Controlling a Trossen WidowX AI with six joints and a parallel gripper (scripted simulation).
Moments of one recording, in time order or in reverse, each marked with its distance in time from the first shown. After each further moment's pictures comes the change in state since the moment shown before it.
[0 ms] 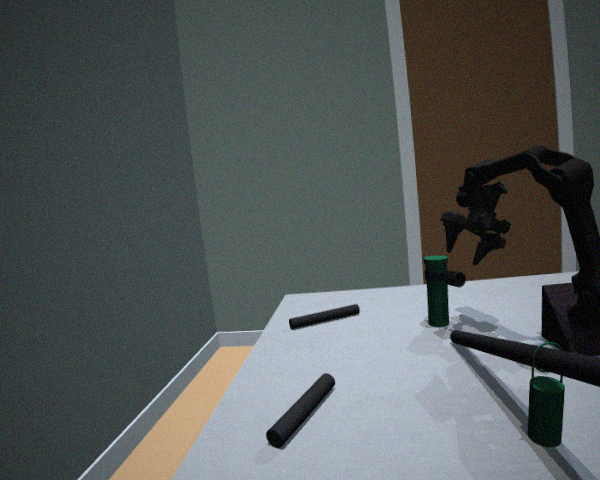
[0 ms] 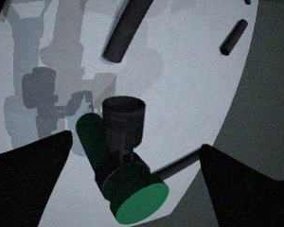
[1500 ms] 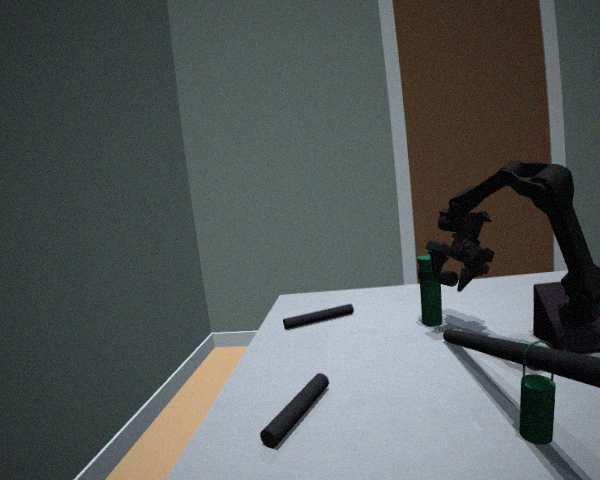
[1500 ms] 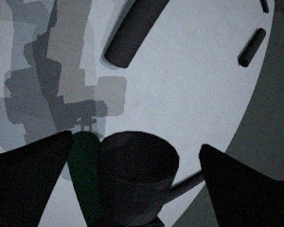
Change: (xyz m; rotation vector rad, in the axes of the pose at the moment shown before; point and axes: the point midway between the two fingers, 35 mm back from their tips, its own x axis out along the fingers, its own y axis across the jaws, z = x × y) arm 0.078 0.012 0.000 -0.064 -0.024 0.011
